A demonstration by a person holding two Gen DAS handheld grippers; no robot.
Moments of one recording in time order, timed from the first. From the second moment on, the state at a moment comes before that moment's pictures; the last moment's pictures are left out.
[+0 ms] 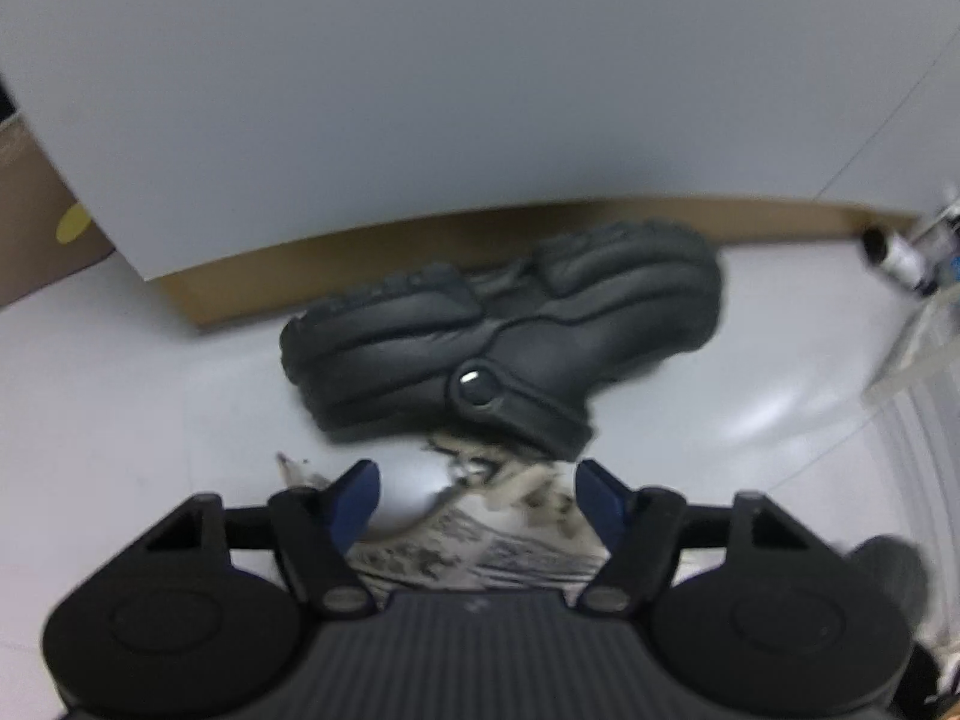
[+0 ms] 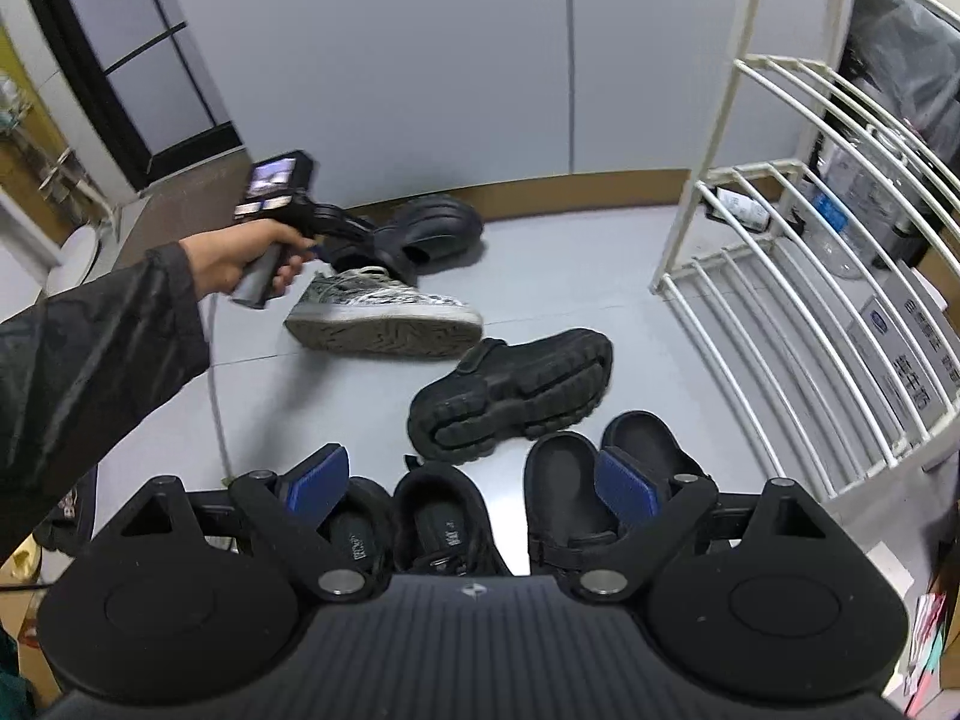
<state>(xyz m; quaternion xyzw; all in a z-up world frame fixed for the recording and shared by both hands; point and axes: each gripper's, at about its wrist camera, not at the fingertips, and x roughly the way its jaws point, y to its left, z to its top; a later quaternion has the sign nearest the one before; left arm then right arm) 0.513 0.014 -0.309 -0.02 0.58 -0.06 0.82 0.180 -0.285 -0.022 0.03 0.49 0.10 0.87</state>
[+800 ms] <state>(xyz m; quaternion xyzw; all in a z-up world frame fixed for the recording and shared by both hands) 0.499 0.020 -0.302 -0.01 0.58 -0.10 0.80 0.177 -0.281 -0.014 0.02 0.48 0.10 0.87</state>
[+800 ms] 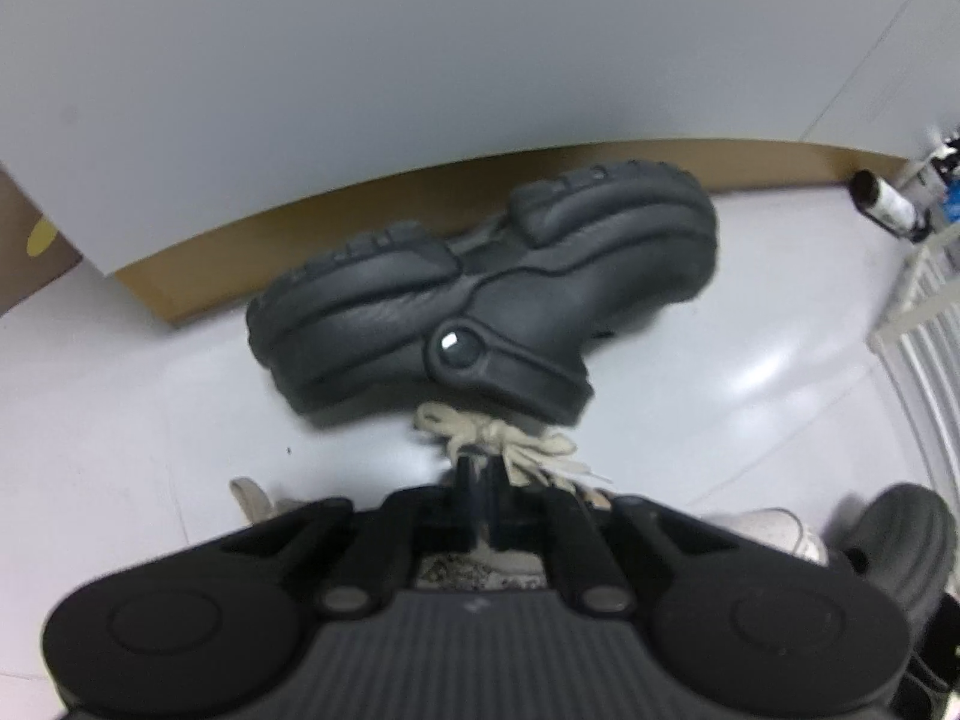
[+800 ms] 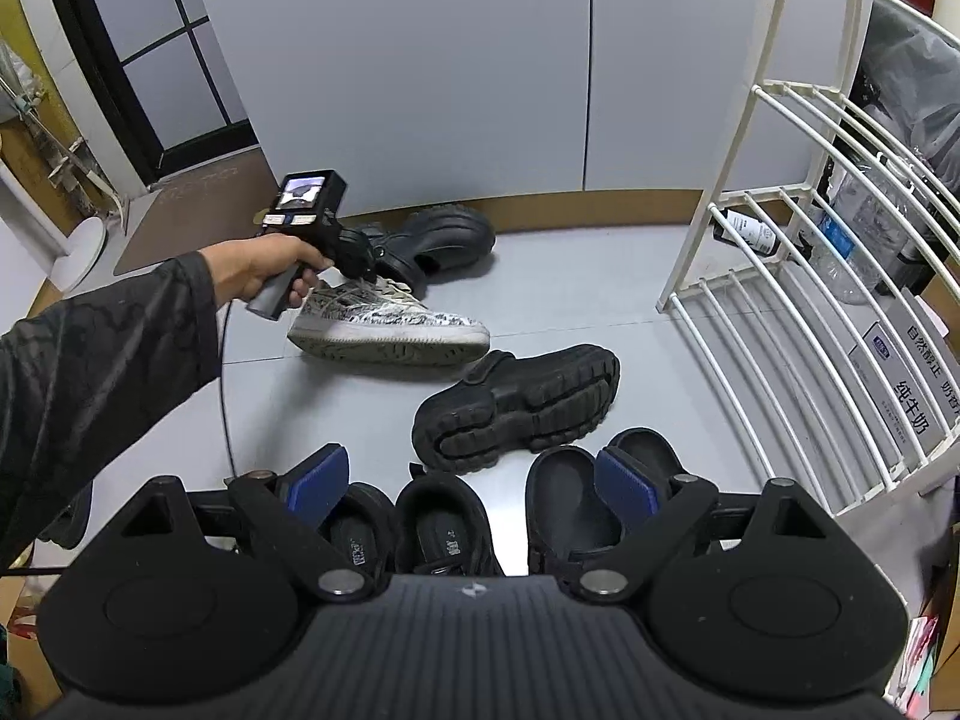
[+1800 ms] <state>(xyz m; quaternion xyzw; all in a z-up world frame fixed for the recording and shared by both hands) 0.403 0.029 -0.240 -0.05 0.60 -0.09 0.80 0.163 -0.270 -0.006 0.01 0.45 0.08 0.89</state>
